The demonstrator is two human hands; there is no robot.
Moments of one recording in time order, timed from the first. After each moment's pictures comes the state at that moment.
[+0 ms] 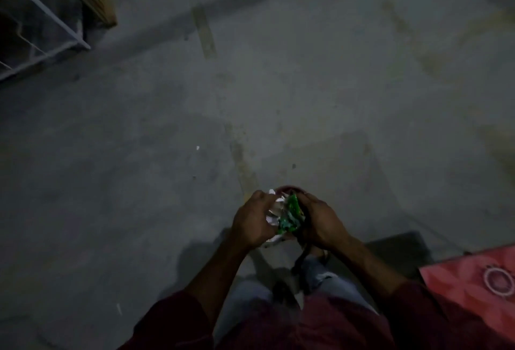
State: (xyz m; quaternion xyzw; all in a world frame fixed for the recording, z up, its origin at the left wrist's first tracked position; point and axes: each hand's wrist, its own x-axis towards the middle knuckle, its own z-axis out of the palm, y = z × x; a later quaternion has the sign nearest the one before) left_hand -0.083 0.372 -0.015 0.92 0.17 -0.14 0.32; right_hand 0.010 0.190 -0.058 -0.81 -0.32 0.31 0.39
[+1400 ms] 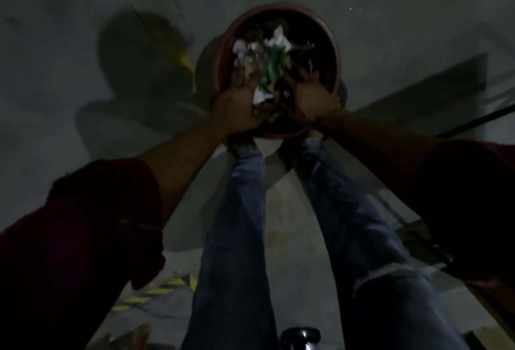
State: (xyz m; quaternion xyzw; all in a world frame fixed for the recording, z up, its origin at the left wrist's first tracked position) left_hand -0.056 0.460 -0.616 0.89 0.04 -0.31 0.33; right_hand 0.011 0.262 -0.610 -0.86 -0.24 0.43 0.15
